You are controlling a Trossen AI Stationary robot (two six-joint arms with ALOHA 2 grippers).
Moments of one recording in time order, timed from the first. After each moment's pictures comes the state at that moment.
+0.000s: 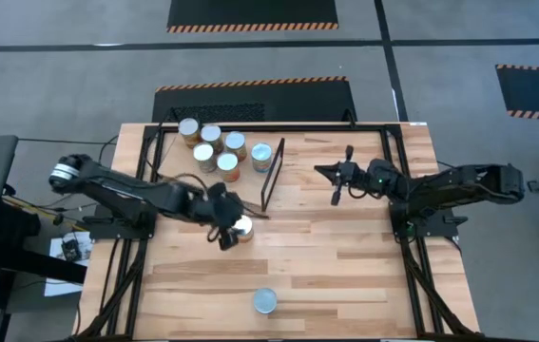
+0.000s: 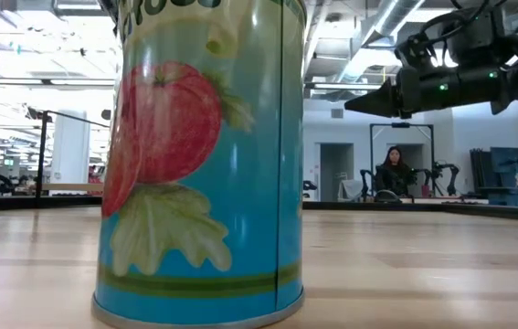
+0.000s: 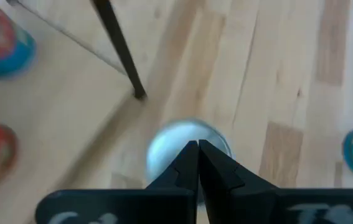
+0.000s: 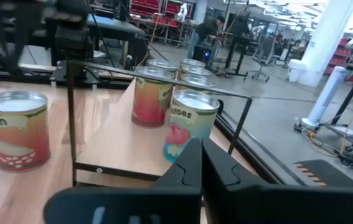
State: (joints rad) left arm -0.22 1.41 1.07 -0.64 -0.27 -0.44; right arm -0.30 1.12 0.20 0.91 0.05 -0.19
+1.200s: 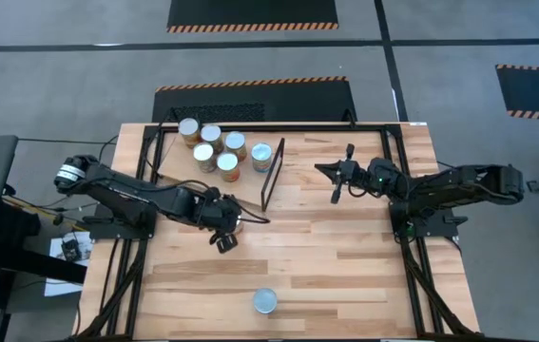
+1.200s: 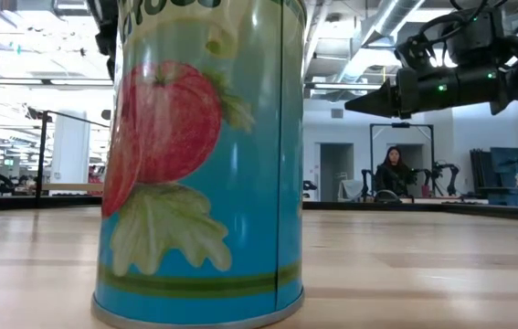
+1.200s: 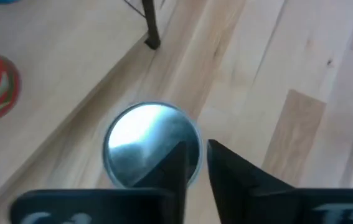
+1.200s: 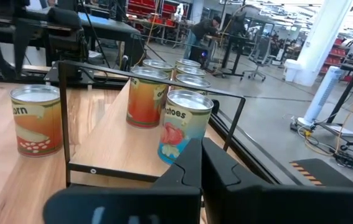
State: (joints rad) left arm -0.23 1.45 1.10 -0.80 -0.25 -0.59; right arm -0.32 1.13 0.20 0.91 0.05 -0.19
